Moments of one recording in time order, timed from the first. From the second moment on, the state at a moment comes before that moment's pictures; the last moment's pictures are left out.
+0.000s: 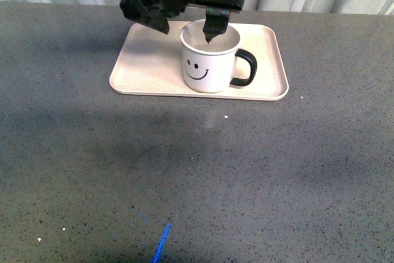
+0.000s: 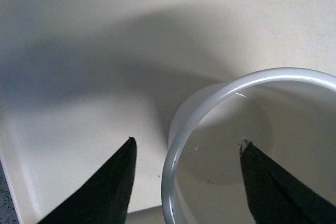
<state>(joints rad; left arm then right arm) -0.45 2.30 1.81 -0.47 0.00 -0.11 0.00 0.00 0.02 0.00 0.00 -0.01</state>
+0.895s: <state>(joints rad) -0.11 1.13 0.27 0.85 -0.10 -0.01 0.00 0.00 0.02 0.00 0.00 -0.01</state>
